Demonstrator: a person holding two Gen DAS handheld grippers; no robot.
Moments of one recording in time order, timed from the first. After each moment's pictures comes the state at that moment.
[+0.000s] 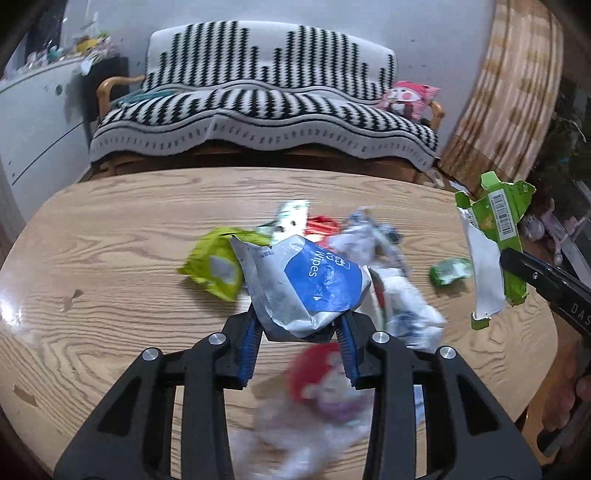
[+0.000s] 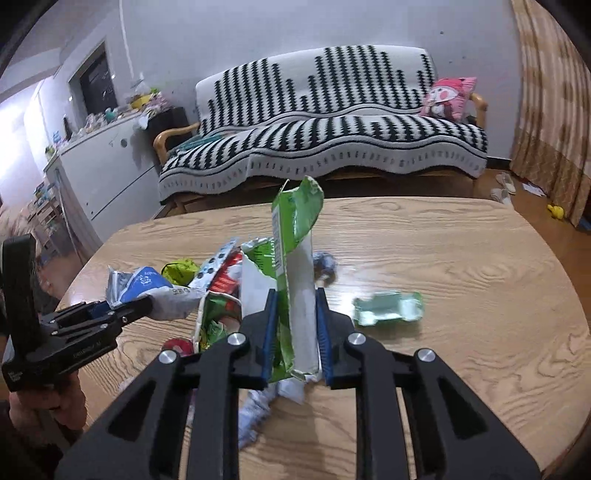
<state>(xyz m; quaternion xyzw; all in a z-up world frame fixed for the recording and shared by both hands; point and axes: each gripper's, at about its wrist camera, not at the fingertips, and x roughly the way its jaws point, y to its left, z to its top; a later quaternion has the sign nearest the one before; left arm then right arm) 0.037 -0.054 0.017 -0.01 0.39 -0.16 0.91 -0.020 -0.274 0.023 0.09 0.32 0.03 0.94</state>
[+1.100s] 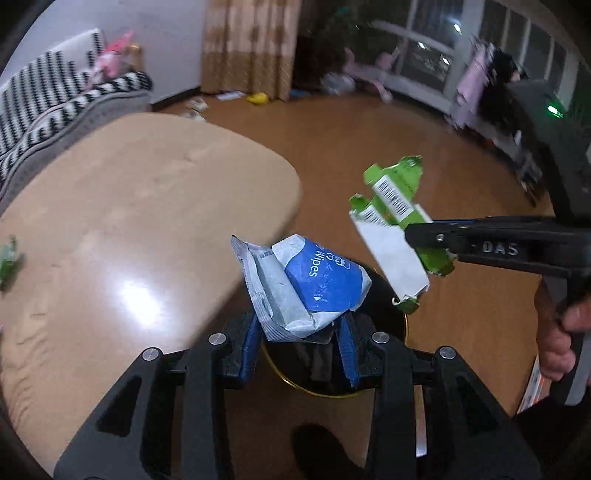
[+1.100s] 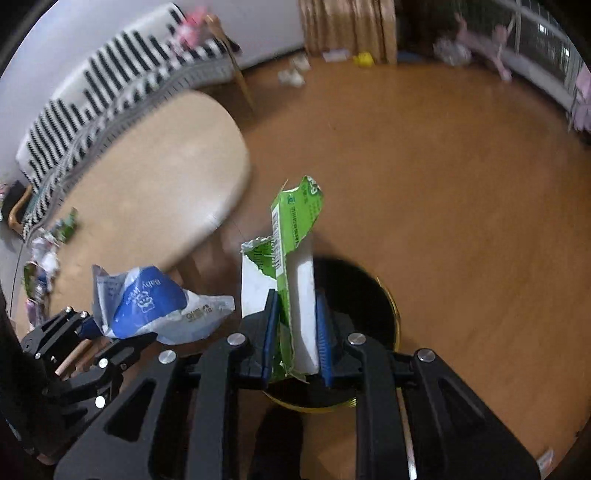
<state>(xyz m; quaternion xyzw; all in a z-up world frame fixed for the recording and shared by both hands) -0.211 -0.452 -0.064 0.21 0.39 -0.51 0.74 -0.353 -0.615 -0.100 0.28 0.45 -0.24 0.81</state>
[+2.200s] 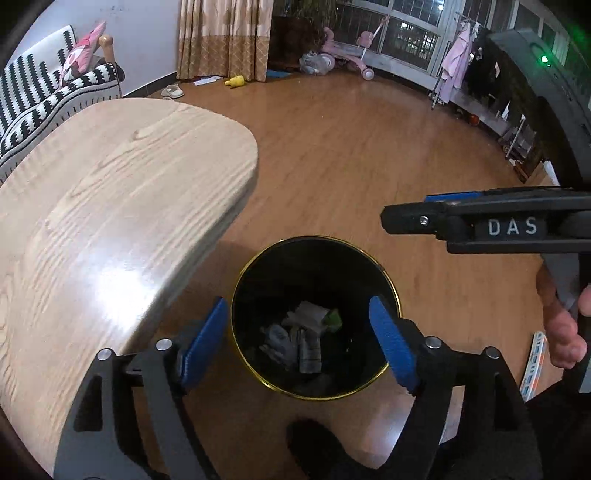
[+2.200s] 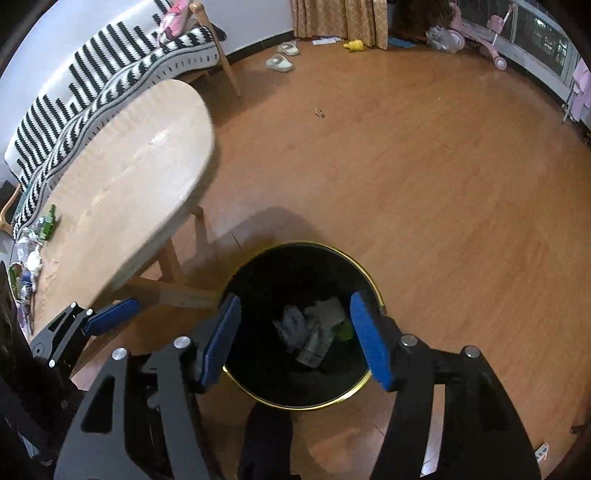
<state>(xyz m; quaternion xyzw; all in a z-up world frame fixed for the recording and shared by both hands) -0.217 -0.481 -0.087 0.22 0.41 -0.53 0.71 -0.335 -0.616 -0.102 0.28 0.46 -0.25 0.81</state>
